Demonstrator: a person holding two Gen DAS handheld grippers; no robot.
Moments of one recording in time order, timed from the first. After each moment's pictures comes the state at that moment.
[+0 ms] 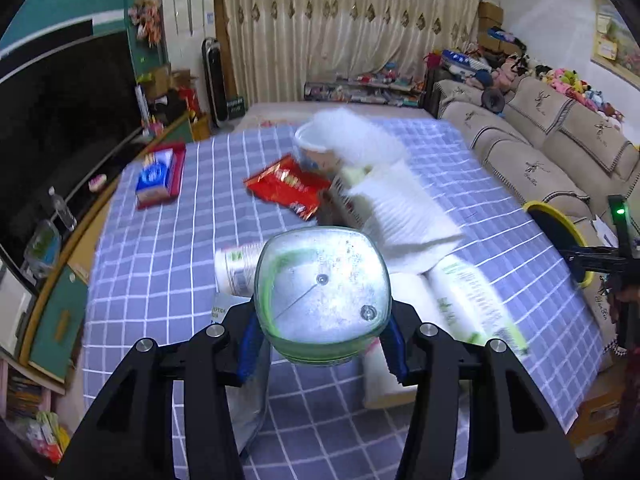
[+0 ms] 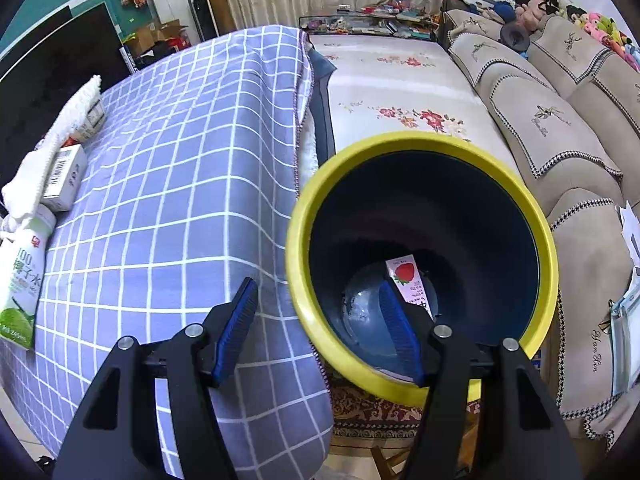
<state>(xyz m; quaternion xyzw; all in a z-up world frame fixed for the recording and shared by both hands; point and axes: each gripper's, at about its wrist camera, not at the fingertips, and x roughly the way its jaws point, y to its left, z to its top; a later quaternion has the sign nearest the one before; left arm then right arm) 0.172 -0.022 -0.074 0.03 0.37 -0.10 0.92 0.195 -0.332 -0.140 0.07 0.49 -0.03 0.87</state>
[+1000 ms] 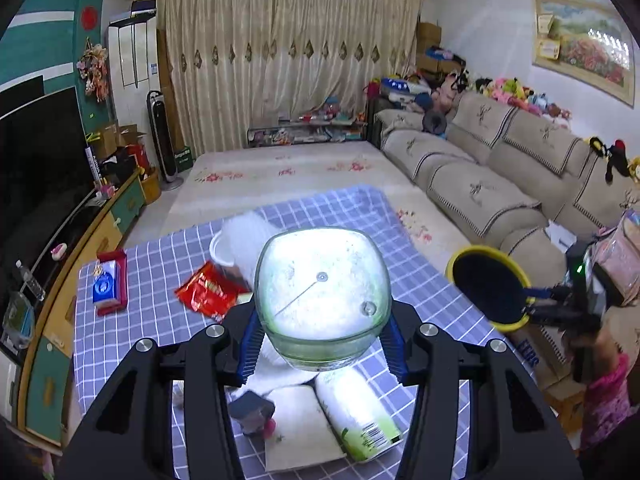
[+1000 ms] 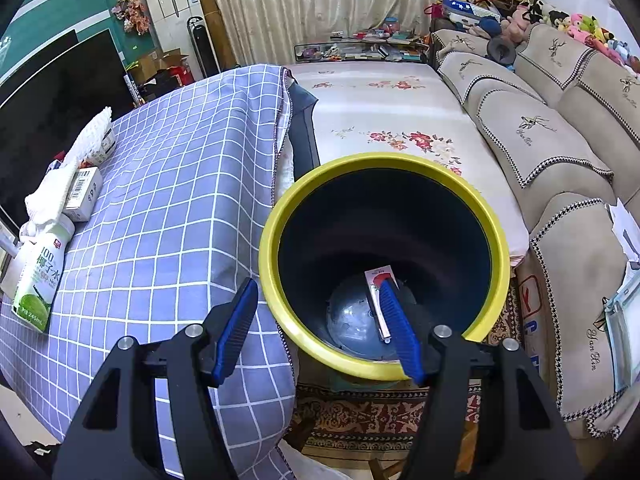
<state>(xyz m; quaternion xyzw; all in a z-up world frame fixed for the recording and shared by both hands) 0.186 -0.102 0.033 0.05 0.31 -0.20 0.93 0.150 -0.365 -0.114 0.08 0.45 -0.04 0.89</state>
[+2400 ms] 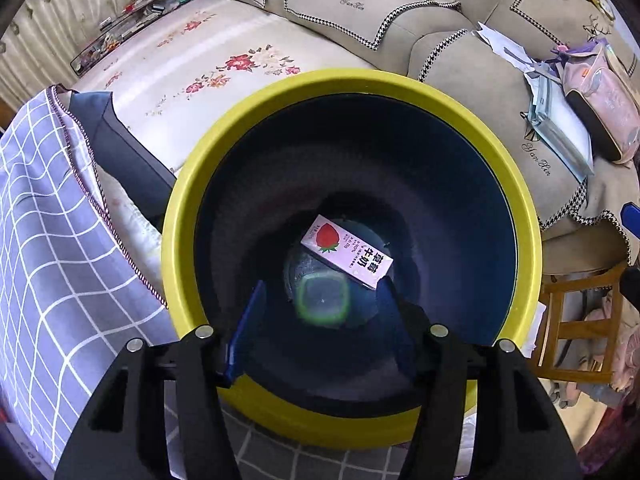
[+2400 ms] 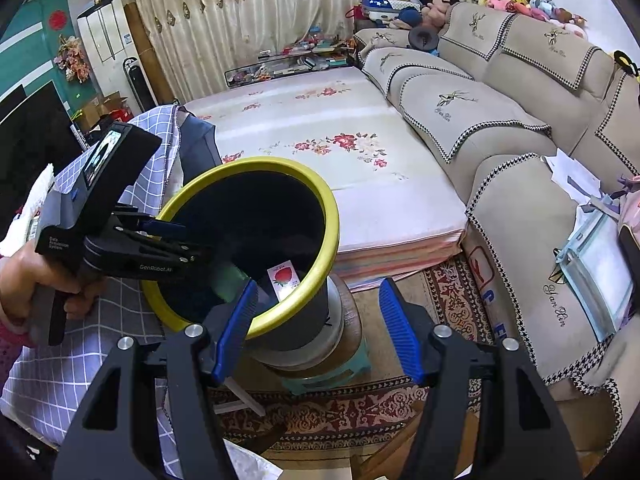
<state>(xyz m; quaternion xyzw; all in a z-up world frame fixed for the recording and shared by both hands) 0.279 -0.511 -0.207 0.25 0.54 -0.35 0.72 0.075 -0.476 -0.109 0.13 0.42 -0.14 0.89</state>
